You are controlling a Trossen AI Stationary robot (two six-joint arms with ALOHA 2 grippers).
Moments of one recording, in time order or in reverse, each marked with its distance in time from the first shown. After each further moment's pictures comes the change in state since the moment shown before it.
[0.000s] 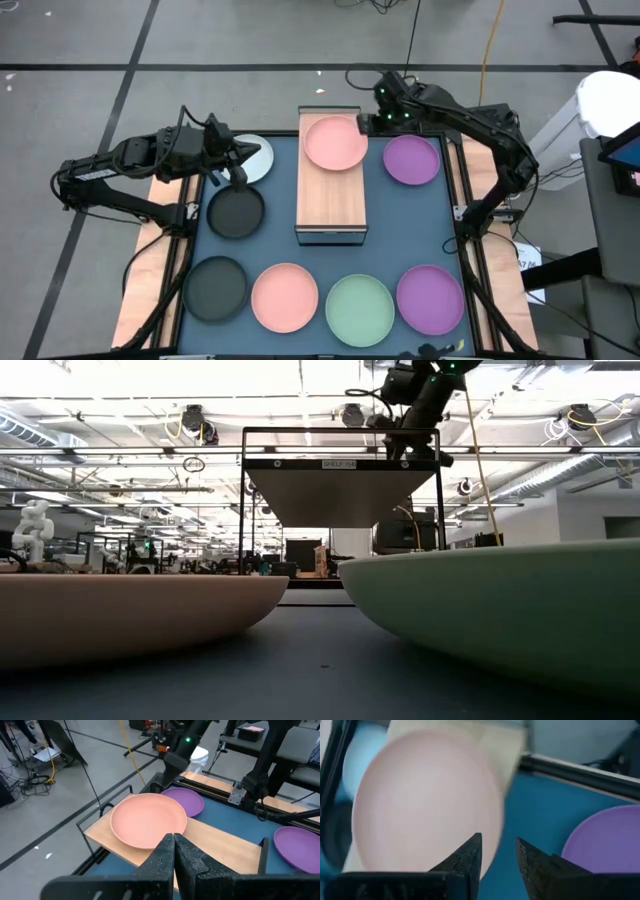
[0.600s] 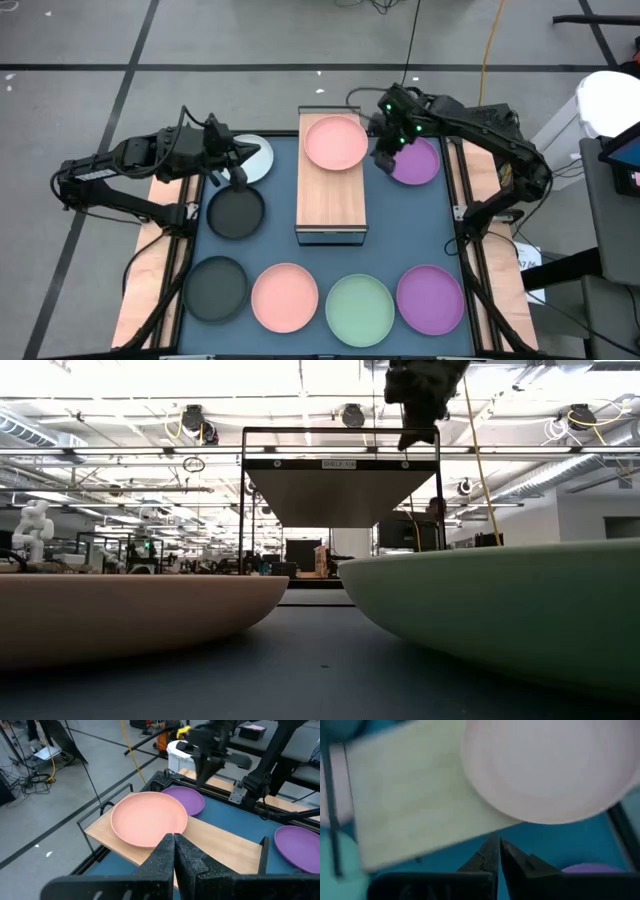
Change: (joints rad) left arm 0.002 0.000 0.000 -0.012 -0.005 -0.009; right arm 0.123 -0.128 -0.046 -0.121 -0.164 -0.767
